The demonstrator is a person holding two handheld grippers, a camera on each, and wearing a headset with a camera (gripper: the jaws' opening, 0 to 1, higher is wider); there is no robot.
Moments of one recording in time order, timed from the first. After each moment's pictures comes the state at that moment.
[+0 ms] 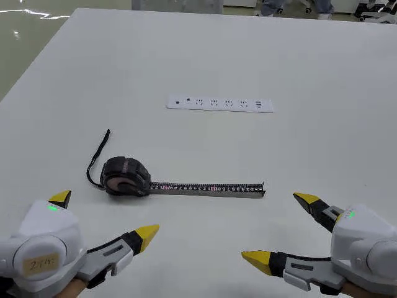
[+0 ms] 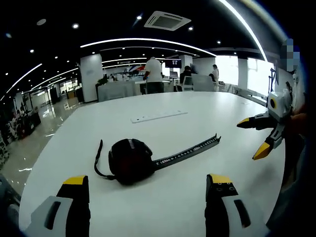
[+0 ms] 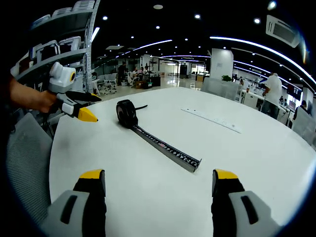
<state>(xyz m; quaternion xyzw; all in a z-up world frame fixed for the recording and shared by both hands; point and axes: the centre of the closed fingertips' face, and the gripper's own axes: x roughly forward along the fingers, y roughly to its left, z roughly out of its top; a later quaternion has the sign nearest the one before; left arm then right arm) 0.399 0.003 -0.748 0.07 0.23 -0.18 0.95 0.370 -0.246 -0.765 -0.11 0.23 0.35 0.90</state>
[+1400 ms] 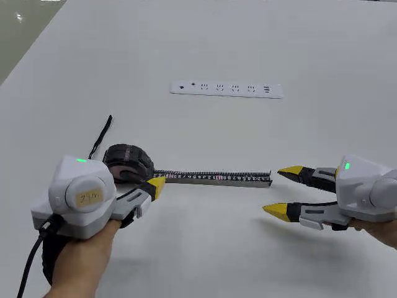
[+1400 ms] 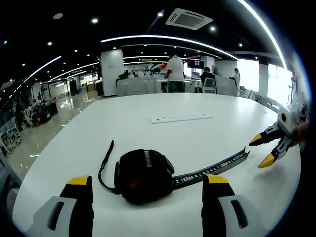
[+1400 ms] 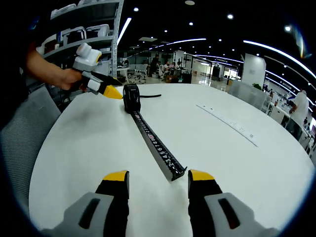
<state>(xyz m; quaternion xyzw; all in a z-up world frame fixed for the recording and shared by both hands) 0.462 0.008 -0.765 0.04 0.24 -0.08 0.97 0.432 -0.259 -0.801 -0.18 0.22 0.47 0.83</state>
